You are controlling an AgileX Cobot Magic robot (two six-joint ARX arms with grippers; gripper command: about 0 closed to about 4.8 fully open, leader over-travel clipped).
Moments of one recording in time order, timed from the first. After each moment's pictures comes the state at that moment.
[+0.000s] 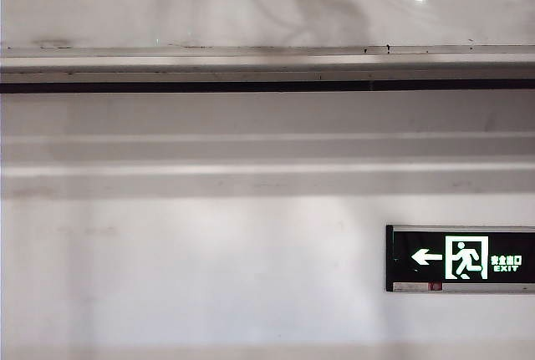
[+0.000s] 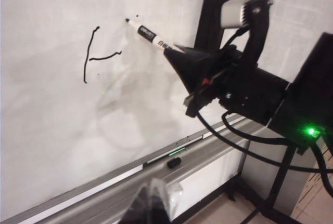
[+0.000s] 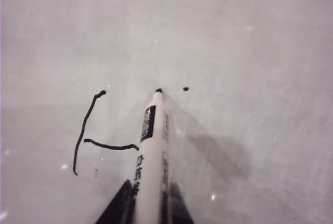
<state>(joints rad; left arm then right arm) -0.29 1.18 1.86 -0.65 0.40 0.01 0.62 1.85 2.20 -0.07 0.31 -0.13</state>
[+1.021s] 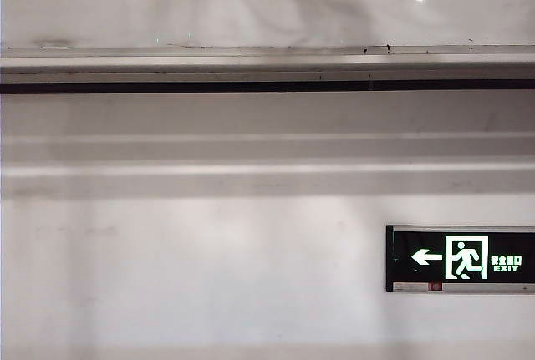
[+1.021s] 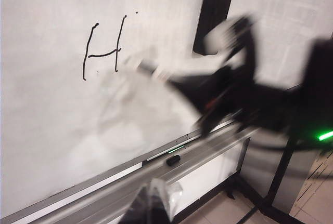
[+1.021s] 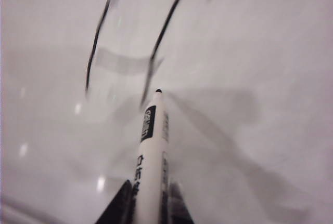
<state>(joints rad) -0.29 1.18 1.86 -0.66 0.40 0.01 0.63 1.79 2.19 -0.32 0.31 -0.09</state>
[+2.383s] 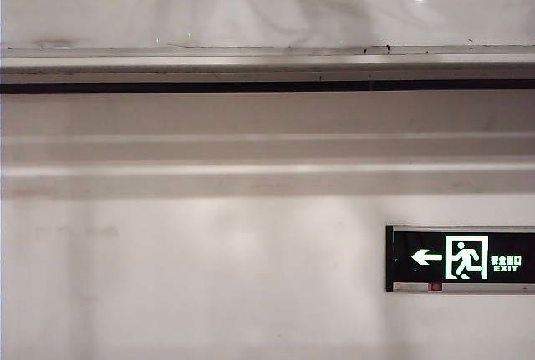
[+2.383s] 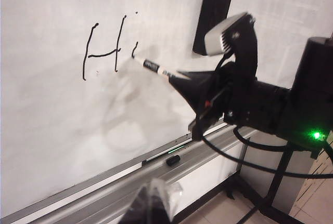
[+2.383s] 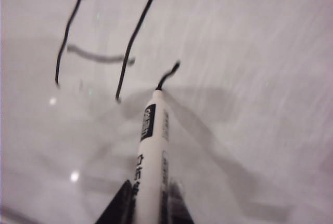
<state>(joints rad) -0.29 1.18 1.86 -0.66 0.40 0.01 0.61 1.82 2.19 -0.34 0.36 -0.16</state>
